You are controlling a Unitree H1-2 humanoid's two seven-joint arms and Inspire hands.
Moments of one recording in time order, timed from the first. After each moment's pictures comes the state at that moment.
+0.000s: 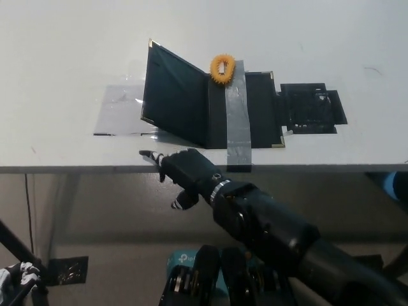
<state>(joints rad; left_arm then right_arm) 0.09 0.36 0.20 0.18 -0.18 0.07 -0.19 -0.82 -0.04 0.83 0.62 -0.58 0.07 0.04</state>
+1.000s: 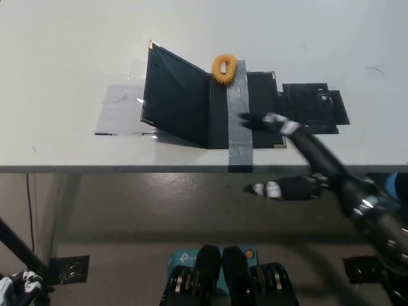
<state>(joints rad) 0.09 0.34 0.21 0.23 -0.17 0.07 -0.19 -0.39 -0.28 0.24 -0.31 -0.13 0.30 0.26</state>
